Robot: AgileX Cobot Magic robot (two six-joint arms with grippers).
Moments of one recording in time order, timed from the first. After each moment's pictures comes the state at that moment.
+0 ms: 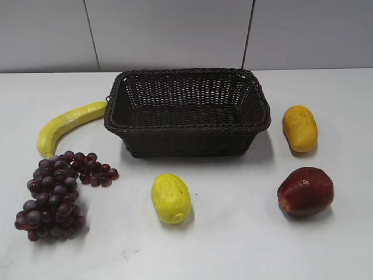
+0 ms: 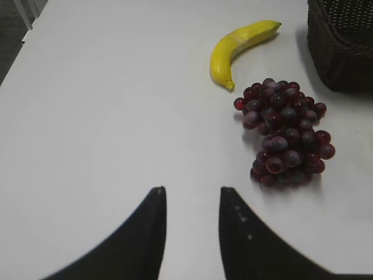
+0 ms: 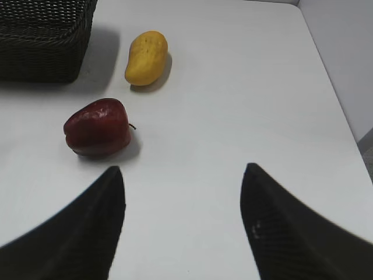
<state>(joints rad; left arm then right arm) -0.05 -0.01 -0.48 -0.01 1.08 0.08 0.07 0.00 -0.50 -0.03 1.04 -0.08</state>
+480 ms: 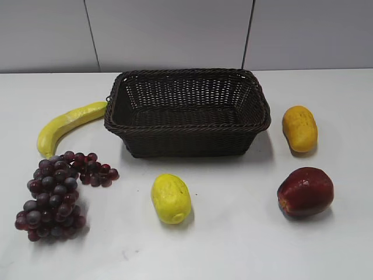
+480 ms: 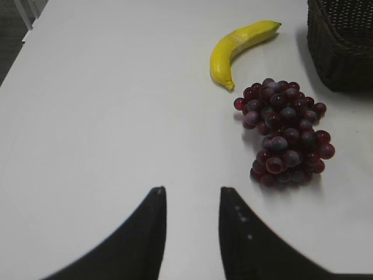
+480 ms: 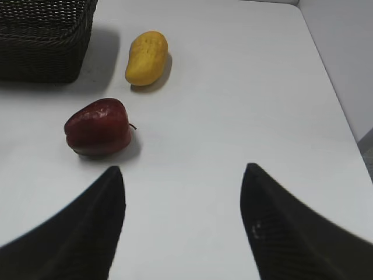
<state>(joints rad) -0.05 -0.01 -0.48 -0.01 1.08 0.08 0.07 0.00 -0.50 -0.03 1.04 -0.08</state>
